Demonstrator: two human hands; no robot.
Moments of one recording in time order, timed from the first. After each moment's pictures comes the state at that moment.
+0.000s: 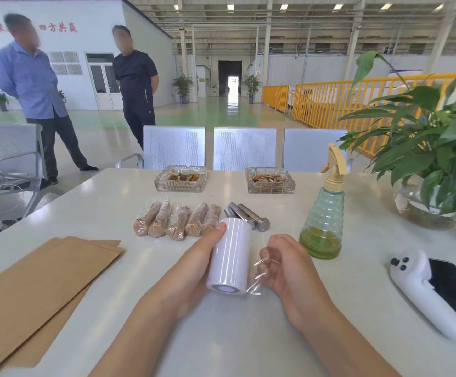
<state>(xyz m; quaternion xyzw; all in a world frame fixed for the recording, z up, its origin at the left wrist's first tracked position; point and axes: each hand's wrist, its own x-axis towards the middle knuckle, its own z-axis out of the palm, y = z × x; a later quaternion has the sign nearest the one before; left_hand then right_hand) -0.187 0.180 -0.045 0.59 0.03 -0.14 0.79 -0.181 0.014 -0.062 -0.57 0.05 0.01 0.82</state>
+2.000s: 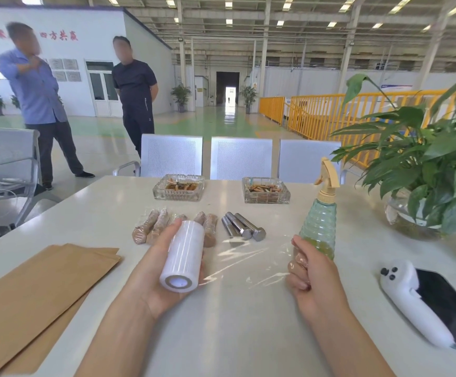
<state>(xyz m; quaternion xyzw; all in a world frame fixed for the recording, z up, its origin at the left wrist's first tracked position) -0.179 0.226 -0.041 0.43 0.09 -0.12 0.89 -0.167 -0.023 -0.060 -0.44 0.12 -0.08 0.89</state>
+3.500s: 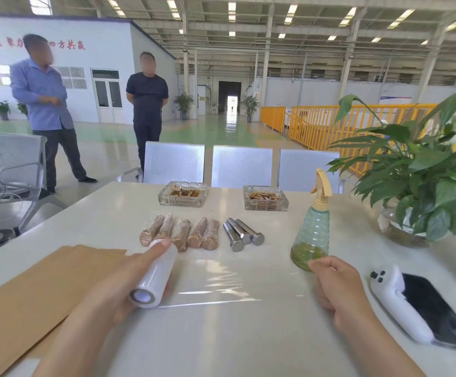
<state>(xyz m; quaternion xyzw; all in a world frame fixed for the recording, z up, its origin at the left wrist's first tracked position) -0.221 0.271 -0.027 0.66 0.21 -0.01 0.72 -0.188 -0.076 -0.065 -0.71 0.17 -0.11 0.68</state>
